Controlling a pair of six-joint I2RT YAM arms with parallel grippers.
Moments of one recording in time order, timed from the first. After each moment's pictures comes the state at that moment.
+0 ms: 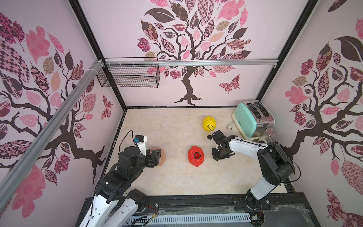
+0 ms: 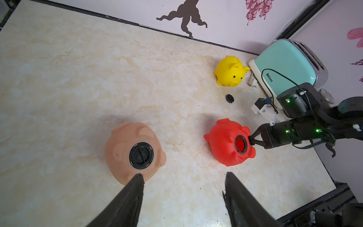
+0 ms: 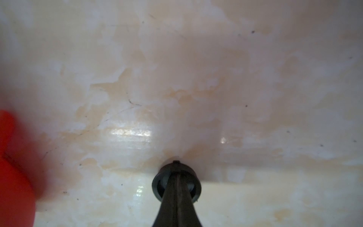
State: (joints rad) left arm -0.48 0.56 0.87 -0.86 -0.05 -0.42; right arm 0.49 1.67 0.95 -0.67 -0.01 0.45
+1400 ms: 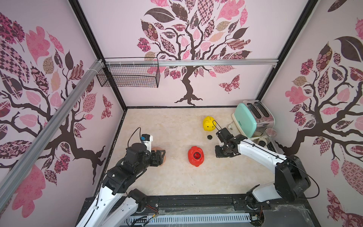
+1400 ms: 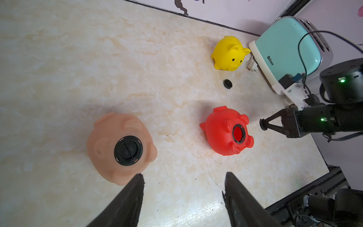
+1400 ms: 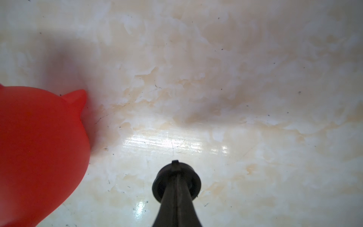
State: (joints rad) left arm -0.52 0.67 0.86 -0.83 0.01 -0.46; right arm 0.50 1.44 0.96 -0.78 -0.01 0.44
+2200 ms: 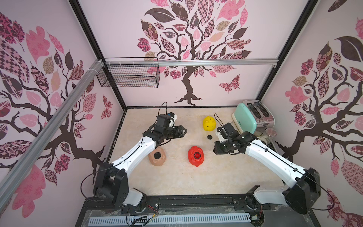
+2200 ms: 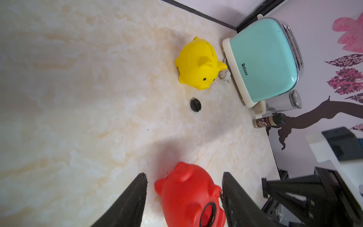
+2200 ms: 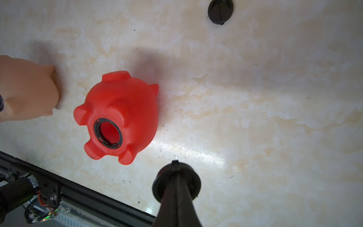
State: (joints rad) left arm -0.44 1.49 1.14 -0.33 0.36 -0.51; right arm 0.60 1.31 1.12 -0.92 -0.09 0.50
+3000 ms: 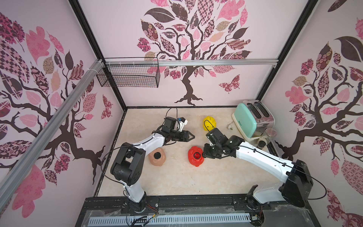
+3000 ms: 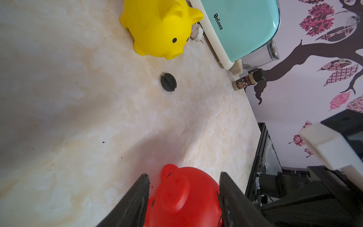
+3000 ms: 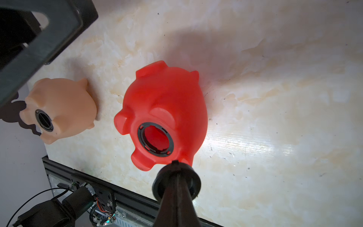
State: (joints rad) left arm -0.44 1.74 1.11 -0.12 0.70 -0.36; right arm 0.75 1.41 1.09 -0.76 -0.11 0.90
